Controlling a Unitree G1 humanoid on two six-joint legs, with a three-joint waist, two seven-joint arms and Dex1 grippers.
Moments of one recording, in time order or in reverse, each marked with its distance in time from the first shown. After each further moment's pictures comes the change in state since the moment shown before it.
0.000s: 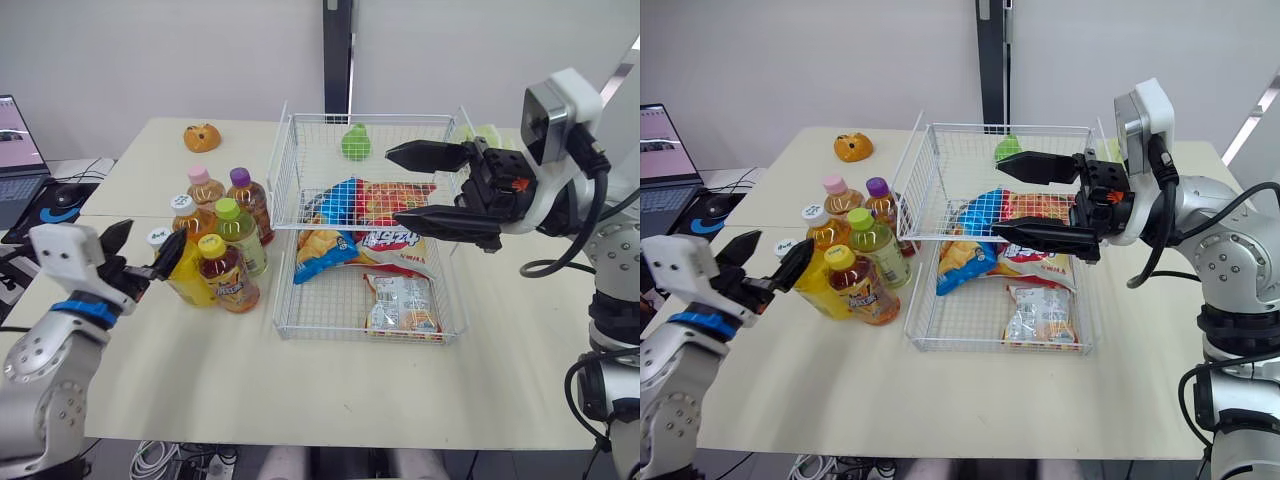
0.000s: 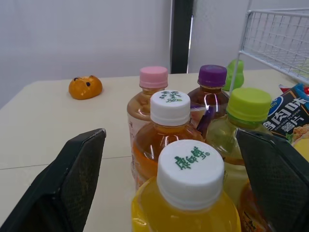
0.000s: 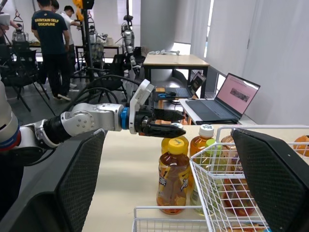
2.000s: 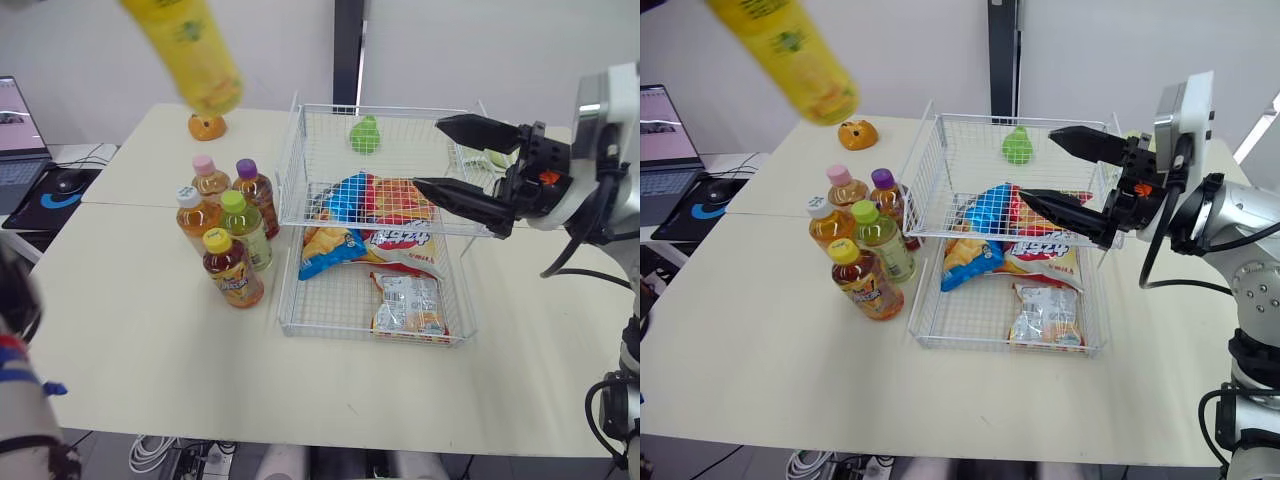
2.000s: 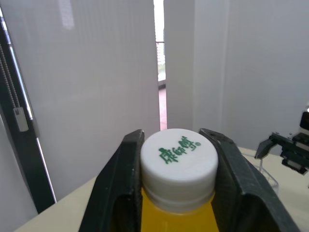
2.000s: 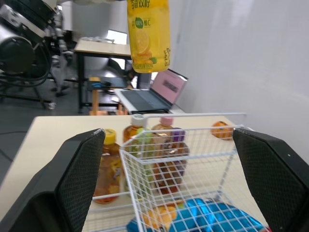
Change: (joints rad) left arm -1.609 0.354 -0.462 1.044 -0.085 0.330 -0.838; right arm 0.149 -0.082 -0.140 -0.195 -0.075 -0.015 -0.291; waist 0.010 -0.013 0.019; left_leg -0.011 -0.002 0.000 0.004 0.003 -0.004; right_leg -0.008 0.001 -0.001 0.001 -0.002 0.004
